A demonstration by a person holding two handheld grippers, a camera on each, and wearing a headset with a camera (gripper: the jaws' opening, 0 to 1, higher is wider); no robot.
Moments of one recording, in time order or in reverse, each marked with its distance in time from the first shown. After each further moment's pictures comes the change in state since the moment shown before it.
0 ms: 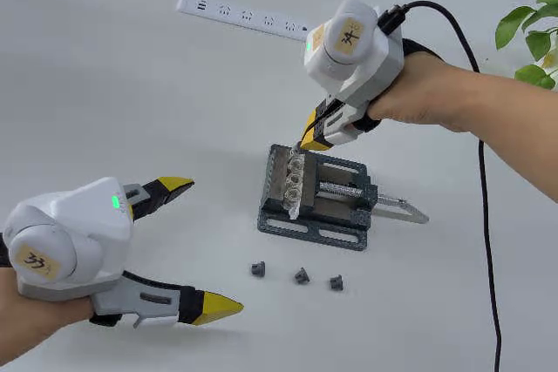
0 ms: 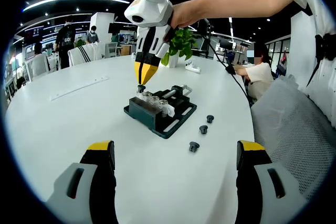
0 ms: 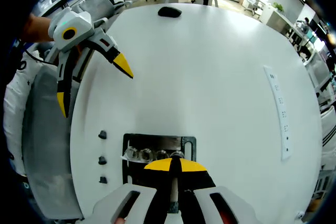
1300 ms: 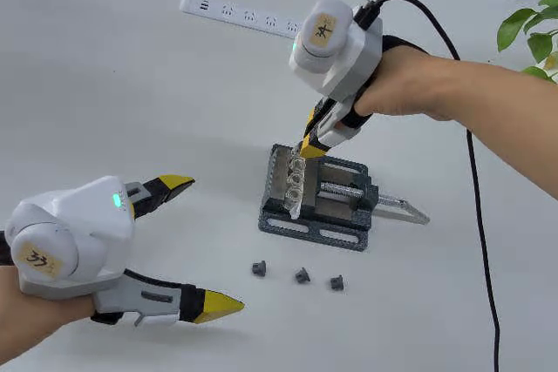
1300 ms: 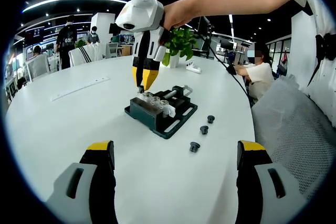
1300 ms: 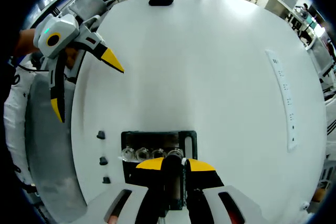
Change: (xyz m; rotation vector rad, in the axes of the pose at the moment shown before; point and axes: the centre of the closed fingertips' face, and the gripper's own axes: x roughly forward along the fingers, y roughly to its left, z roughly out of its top) left arm 0.001 0.000 0.001 0.003 -0.002 0.007; right arm 0.006 0.001 -0.005 0.079 0.097 0.029
